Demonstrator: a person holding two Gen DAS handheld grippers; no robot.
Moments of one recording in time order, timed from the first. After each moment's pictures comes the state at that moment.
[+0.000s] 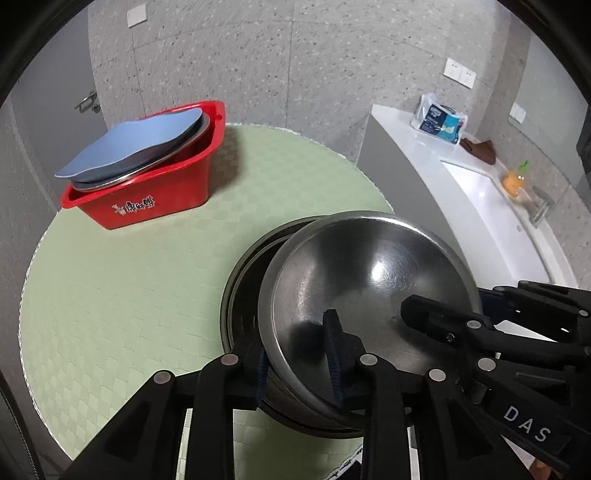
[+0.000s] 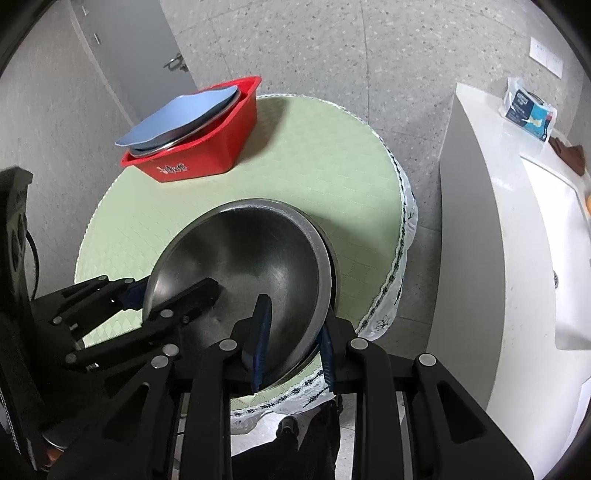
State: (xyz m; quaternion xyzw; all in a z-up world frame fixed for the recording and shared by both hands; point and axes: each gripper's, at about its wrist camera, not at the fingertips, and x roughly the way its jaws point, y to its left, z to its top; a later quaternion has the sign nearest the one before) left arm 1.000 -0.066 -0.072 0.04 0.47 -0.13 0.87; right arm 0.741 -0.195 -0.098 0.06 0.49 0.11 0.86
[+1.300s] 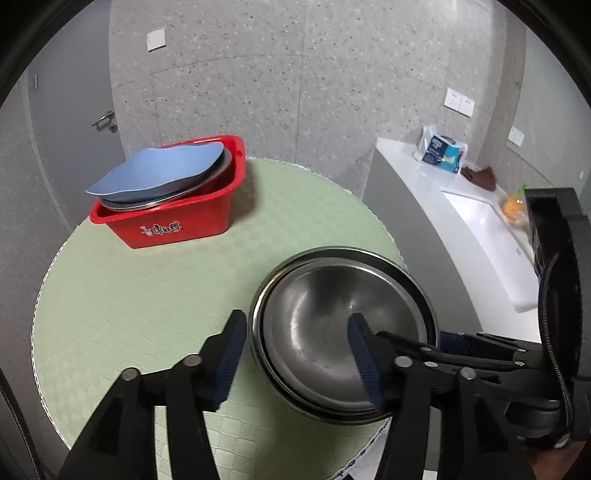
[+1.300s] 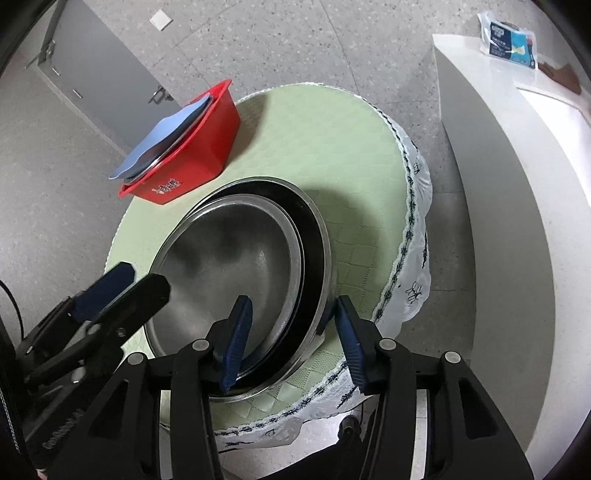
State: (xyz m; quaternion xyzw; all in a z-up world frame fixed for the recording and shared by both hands) left arm 0.963 -0.043 -0.051 0.03 0.42 -0.12 0.90; right arm 0.743 -0.213 -0.138 0.19 0.49 0.11 0.84
